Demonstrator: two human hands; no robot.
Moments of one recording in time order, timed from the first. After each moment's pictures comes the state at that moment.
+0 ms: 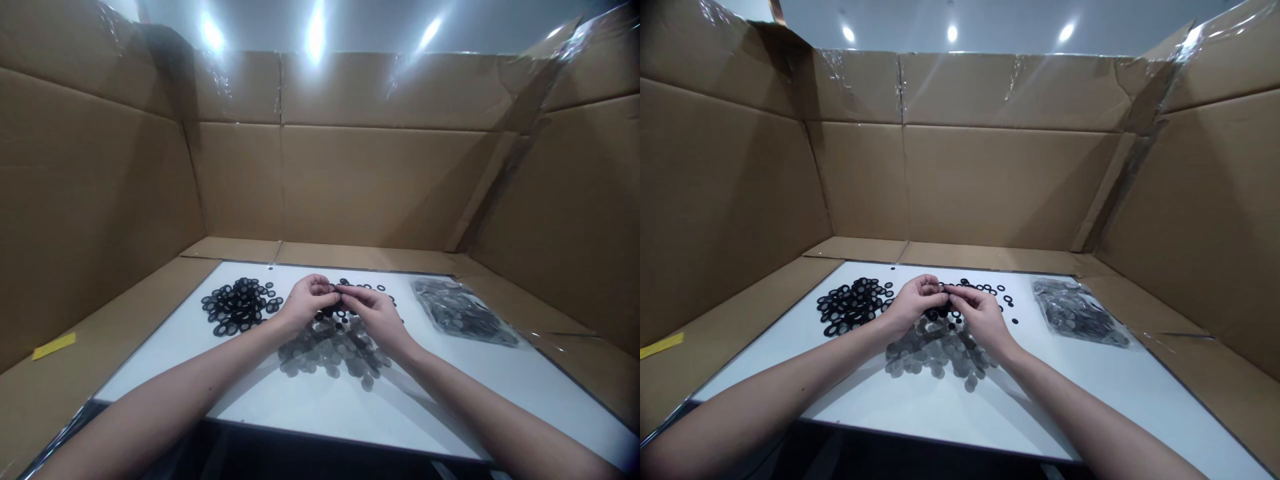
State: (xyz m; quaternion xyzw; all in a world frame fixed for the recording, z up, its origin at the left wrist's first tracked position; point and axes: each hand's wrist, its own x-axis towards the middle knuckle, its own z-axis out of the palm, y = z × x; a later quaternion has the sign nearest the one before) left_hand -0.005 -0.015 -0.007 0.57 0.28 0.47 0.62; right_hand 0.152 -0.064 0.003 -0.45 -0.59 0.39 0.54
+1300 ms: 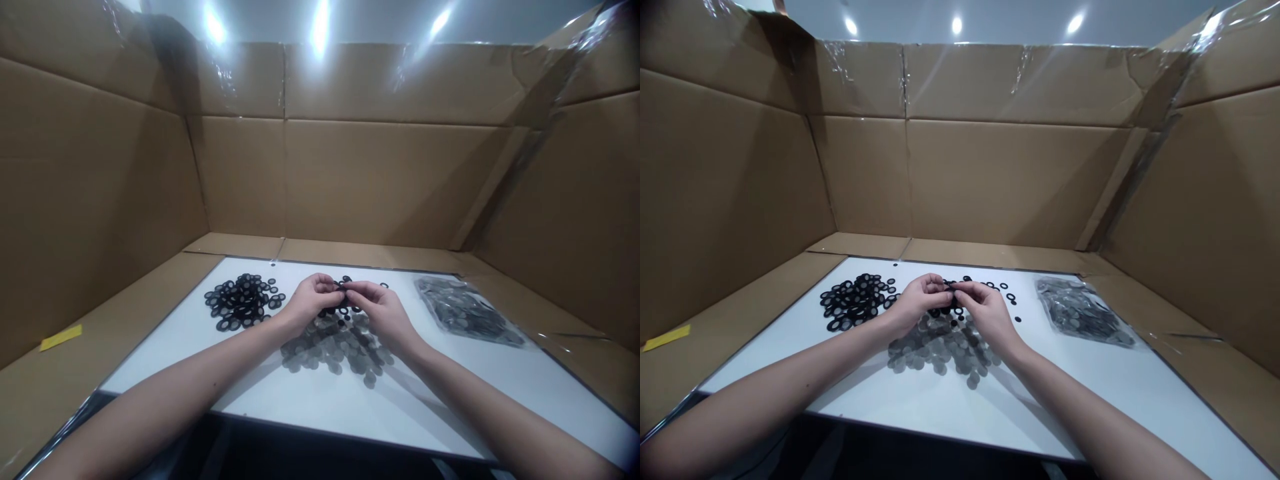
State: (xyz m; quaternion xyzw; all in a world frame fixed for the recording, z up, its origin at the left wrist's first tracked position) left_hand -0.003 -0.016 -0.009 0.56 0.28 0.45 0.64; right_hand 0.156 -0.061 0.000 -0.46 -0.59 0.38 0.54
